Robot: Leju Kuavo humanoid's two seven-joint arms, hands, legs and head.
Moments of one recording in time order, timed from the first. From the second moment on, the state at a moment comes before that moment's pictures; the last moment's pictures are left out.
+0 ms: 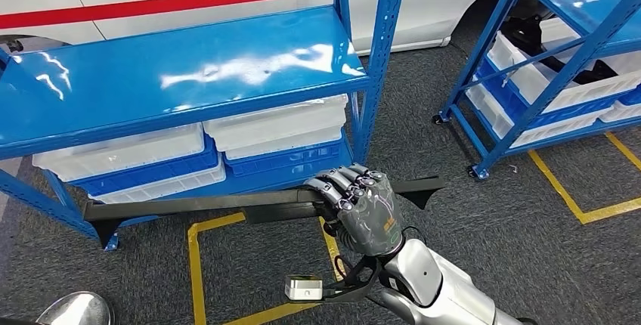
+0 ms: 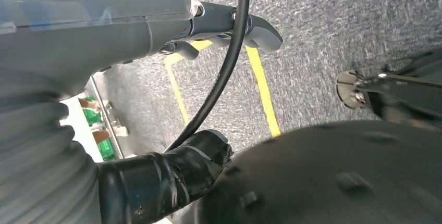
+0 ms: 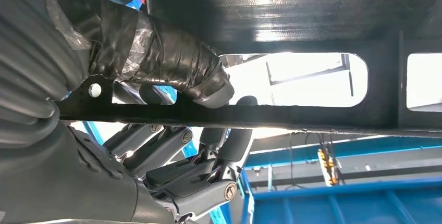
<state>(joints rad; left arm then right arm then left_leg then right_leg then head) -0.06 -0.02 -1.39 -0.03 1.13 0.01 -0.11 -0.09 -0.32 0.41 -1.80 1.30 -0.53 -0.01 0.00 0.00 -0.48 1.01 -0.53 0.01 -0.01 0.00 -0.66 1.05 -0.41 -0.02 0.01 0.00</state>
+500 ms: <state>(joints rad) -0.06 -0.04 -1.39 -0.02 1.14 0.02 -0.11 -0.08 -0.32 0.38 -1.80 1.27 -0.52 -0.01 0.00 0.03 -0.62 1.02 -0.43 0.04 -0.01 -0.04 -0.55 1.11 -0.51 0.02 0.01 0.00</state>
